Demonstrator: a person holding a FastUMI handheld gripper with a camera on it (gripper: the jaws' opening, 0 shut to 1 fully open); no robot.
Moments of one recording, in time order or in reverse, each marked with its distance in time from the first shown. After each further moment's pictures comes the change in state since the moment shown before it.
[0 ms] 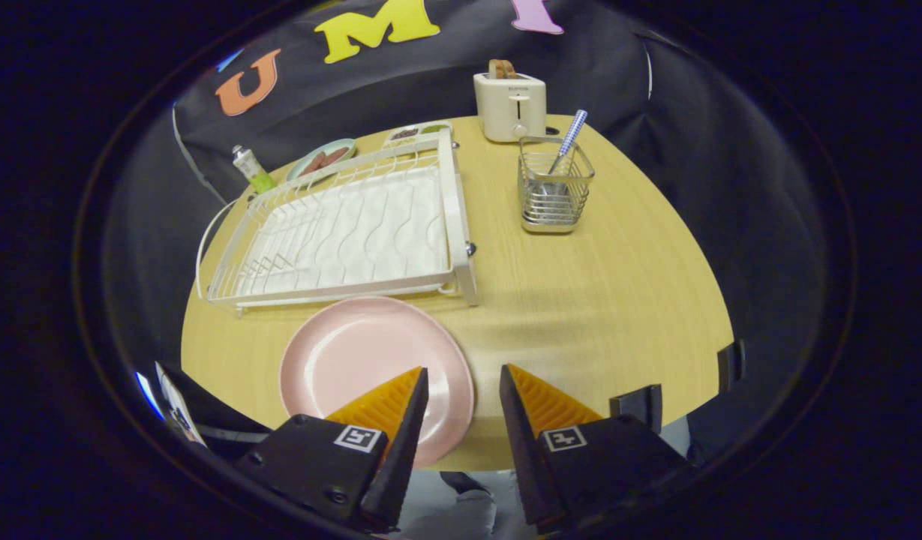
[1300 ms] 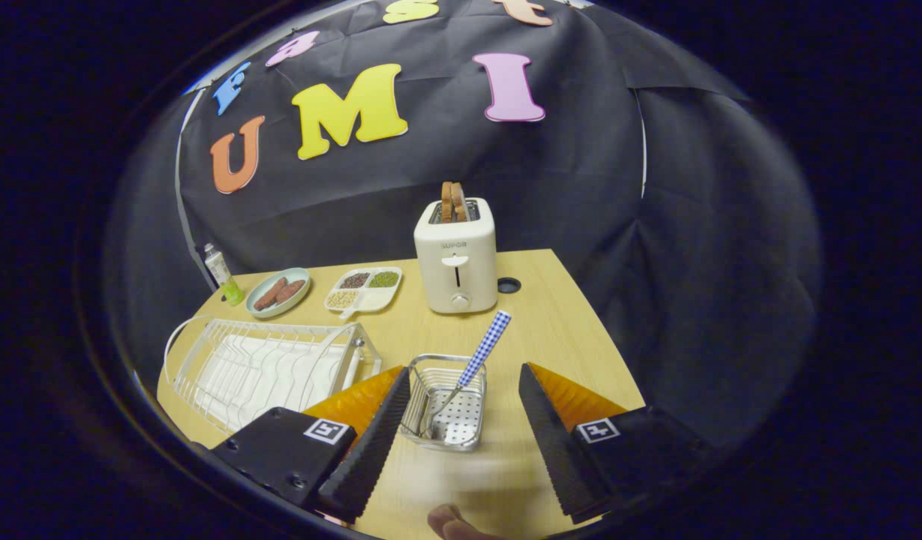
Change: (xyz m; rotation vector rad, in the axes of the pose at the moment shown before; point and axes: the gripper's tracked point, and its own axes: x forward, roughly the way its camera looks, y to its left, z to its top) arm 0.032 -0.110 0.248 -0.044 -0.463 0.013
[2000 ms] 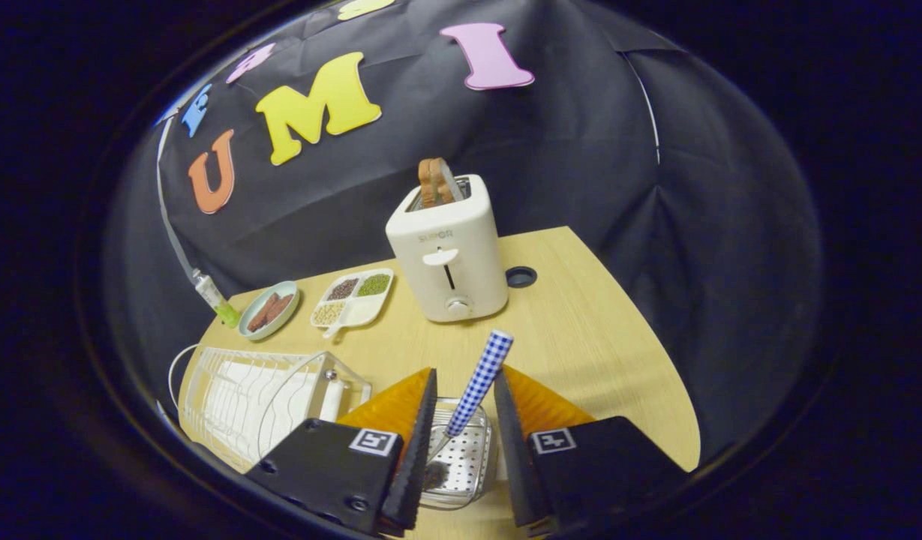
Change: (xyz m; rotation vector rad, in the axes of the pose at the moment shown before) arm 0.066 0.001 0.014 0.092 0.032 0.079
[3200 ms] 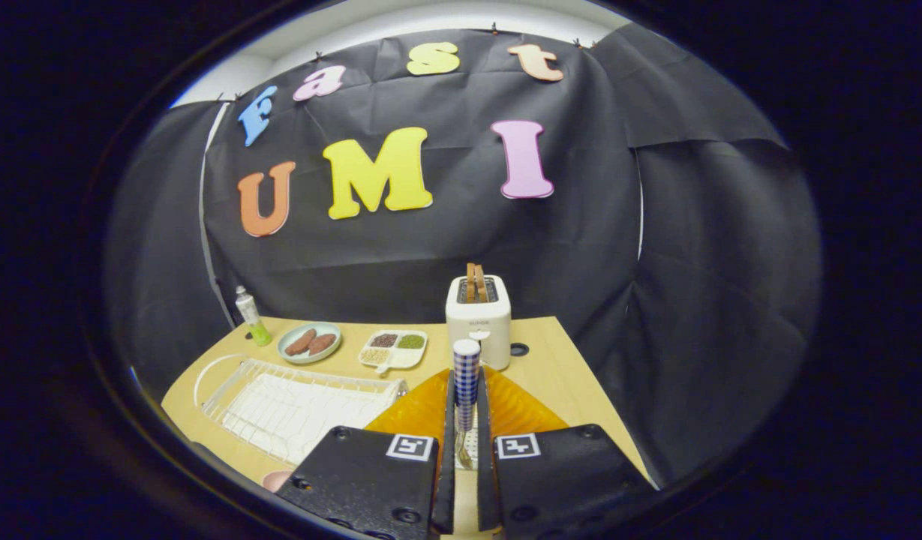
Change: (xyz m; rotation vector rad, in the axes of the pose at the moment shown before) arm -0.188 0.068 0.001 -0.161 -0.312 -0.073
